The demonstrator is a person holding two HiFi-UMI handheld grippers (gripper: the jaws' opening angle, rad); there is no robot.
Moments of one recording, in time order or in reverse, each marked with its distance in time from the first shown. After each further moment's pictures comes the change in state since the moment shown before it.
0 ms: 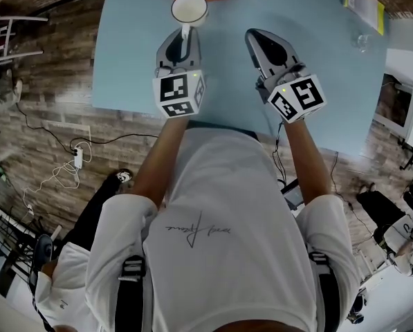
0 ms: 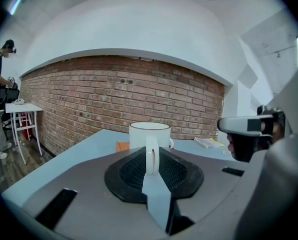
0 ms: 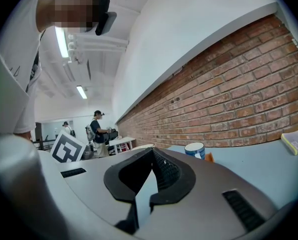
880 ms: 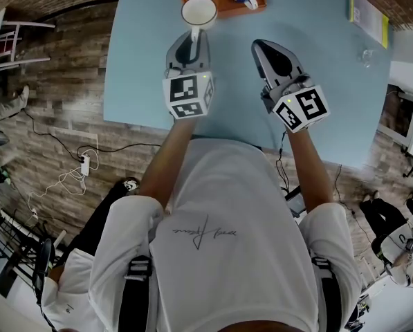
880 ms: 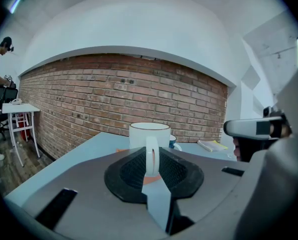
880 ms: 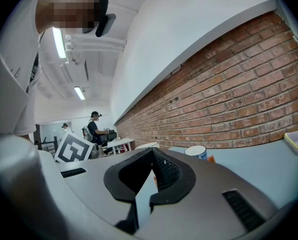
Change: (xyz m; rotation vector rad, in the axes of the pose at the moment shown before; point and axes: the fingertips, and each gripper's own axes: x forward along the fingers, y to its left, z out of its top) left arm 0.036 0.013 0.019 -0.003 -0.011 -0.010; right arm 0.023 -0.011 0.008 0.014 -0.003 -0.014
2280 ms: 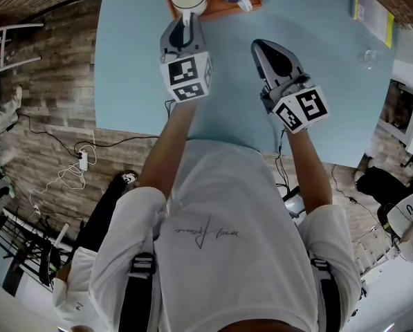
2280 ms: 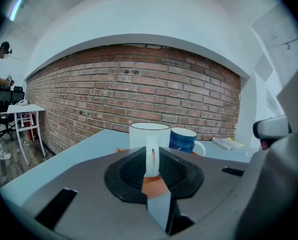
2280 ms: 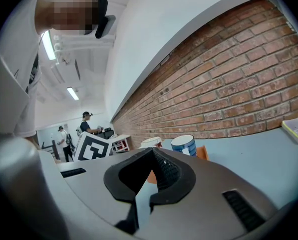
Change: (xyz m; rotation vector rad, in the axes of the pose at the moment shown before) left arm 0.069 0.025 -0.015 -0.005 0.026 0.098; right arm 0.013 -0.036 -0.024 0.073 0.074 -0.029
